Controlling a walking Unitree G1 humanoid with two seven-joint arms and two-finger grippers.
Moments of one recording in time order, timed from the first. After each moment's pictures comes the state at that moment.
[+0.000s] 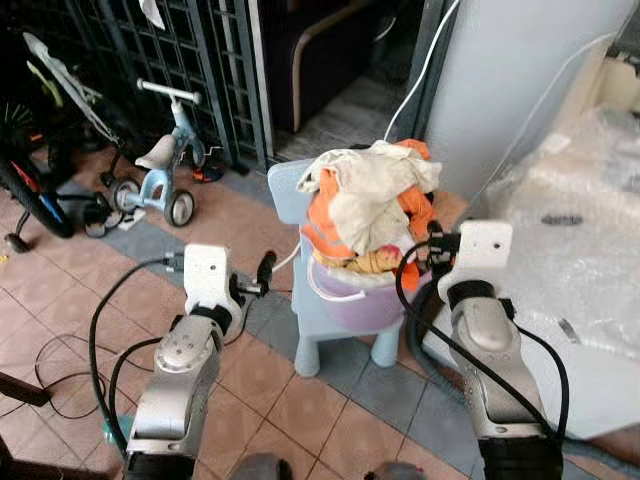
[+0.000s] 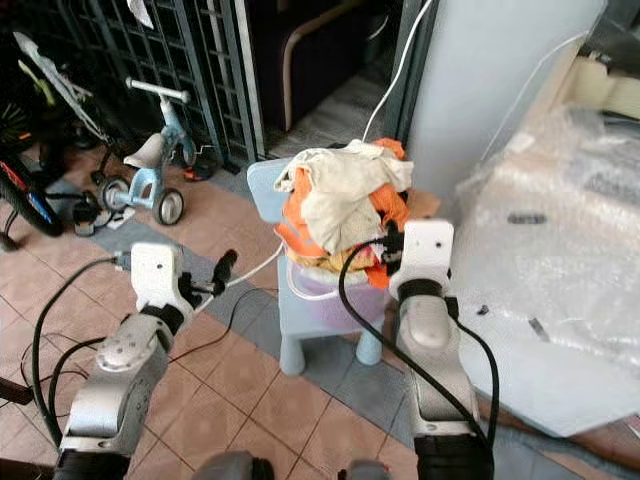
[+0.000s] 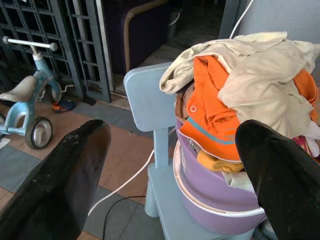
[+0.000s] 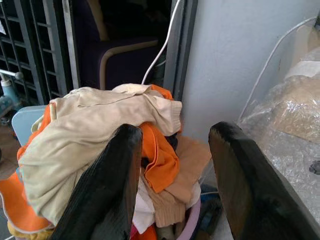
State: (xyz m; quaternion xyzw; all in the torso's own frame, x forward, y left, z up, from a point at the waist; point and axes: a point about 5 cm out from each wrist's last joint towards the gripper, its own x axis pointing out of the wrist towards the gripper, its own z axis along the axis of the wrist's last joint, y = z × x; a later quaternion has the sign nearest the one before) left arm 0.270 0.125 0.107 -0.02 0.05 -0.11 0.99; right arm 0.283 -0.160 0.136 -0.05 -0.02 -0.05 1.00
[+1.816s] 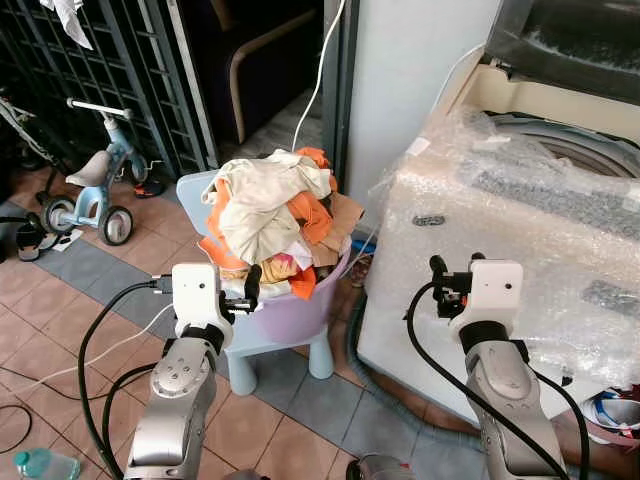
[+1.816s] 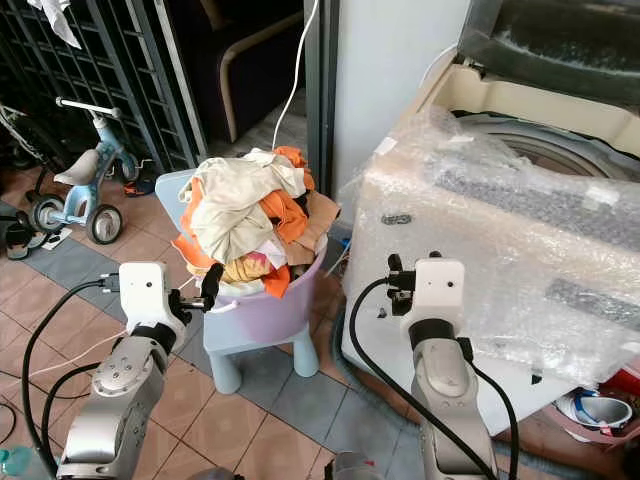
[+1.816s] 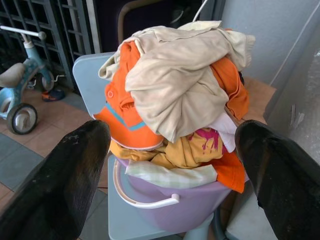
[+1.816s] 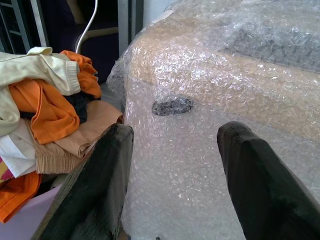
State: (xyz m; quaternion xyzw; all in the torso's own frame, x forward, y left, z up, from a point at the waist) left arm 0.250 0.144 0.085 -0.03 0.08 -0.04 1.00; right arm 0.246 -0.170 0.104 -0.04 0.02 -0.03 1.00
